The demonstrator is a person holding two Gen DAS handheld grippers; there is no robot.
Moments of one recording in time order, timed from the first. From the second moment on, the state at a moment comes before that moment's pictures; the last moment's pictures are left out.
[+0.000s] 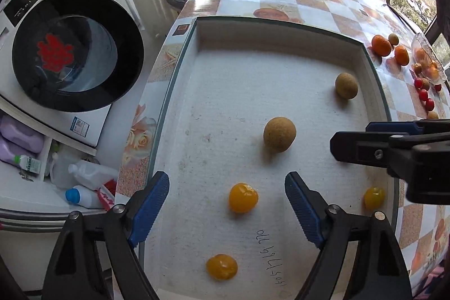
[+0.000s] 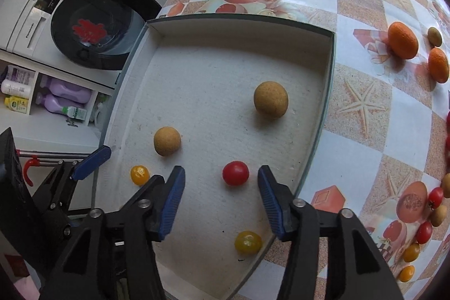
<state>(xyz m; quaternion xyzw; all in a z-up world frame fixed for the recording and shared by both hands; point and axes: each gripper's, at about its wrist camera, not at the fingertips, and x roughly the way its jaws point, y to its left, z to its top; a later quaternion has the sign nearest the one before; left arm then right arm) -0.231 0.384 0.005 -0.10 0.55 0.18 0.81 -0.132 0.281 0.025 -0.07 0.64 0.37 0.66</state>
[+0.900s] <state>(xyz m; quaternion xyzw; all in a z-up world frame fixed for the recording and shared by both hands) -0.143 0.227 0.070 -0.03 0.52 0.04 0.86 -0.080 0.048 0.035 0.02 0.63 0.14 0.76</state>
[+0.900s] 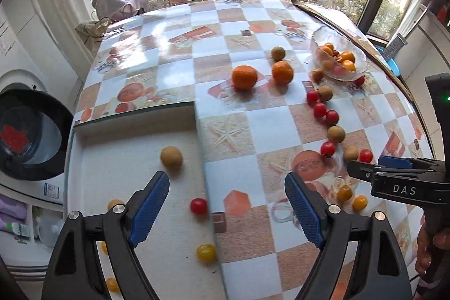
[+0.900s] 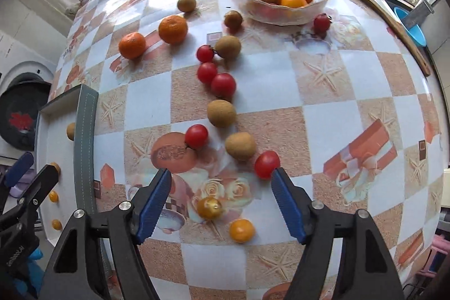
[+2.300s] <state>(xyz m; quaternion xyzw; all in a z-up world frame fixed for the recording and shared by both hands) -0.064 0.129 -0.001 0.01 0.55 0.01 0.84 0.005 -0.043 0.015 -0.01 0.60 0.08 0.80</state>
